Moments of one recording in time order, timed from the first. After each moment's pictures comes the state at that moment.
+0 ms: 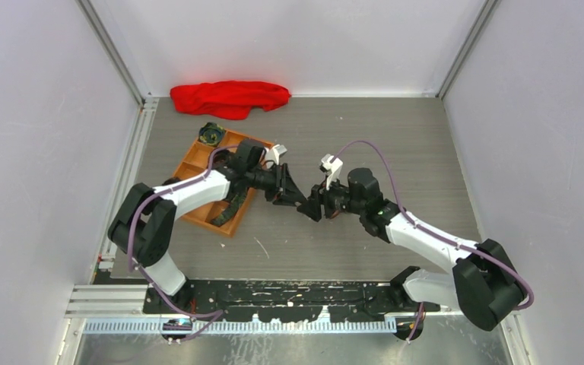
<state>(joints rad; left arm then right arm) -0.59 1.66 1.02 -0.07 0.81 -0.91 0.59 1.17 0.53 0.27 -0.49 0.20</state>
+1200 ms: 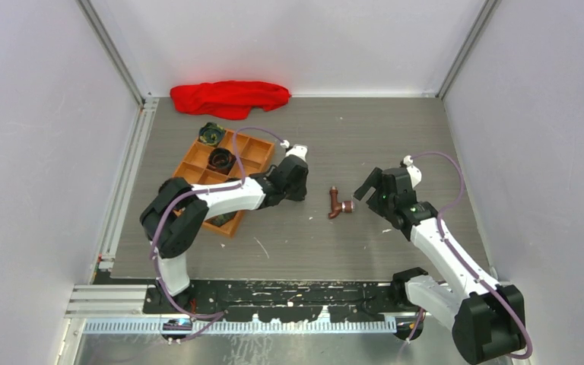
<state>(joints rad) -0.85 1.84 1.16 -0.09 -0.22 -0.49 0.25 0.96 0.59 -0.41 0.15 0.81</state>
